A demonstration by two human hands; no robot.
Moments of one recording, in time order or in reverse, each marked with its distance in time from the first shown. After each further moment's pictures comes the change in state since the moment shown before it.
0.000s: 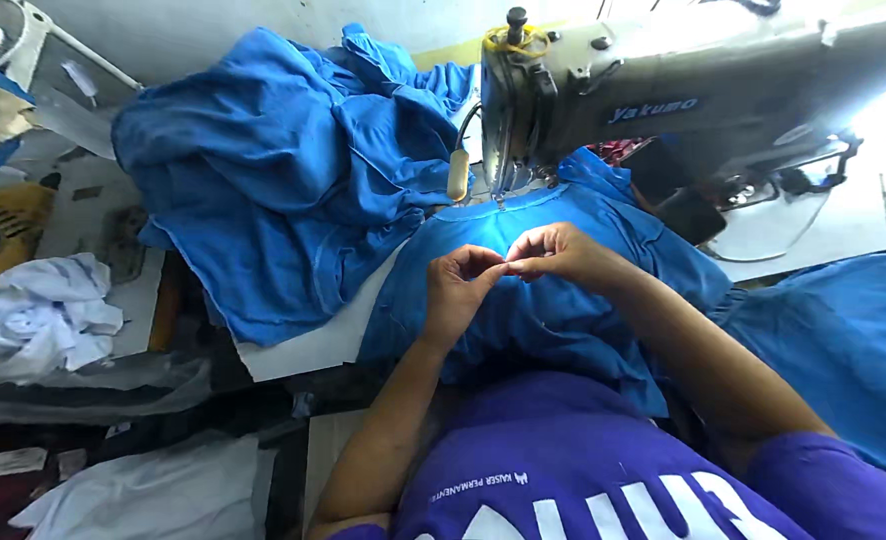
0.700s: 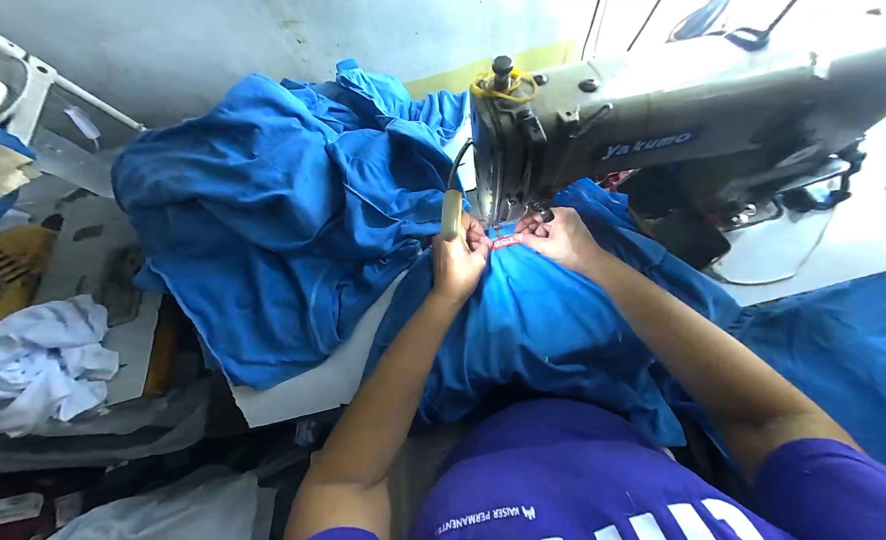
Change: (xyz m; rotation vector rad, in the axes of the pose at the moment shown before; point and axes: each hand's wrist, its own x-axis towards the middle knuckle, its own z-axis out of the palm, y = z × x) left_hand 0.096 -0.052 0.004 0.488 0.003 0.010; right_hand 0.065 0.054 -0.057 -0.642 0.425 -0.231
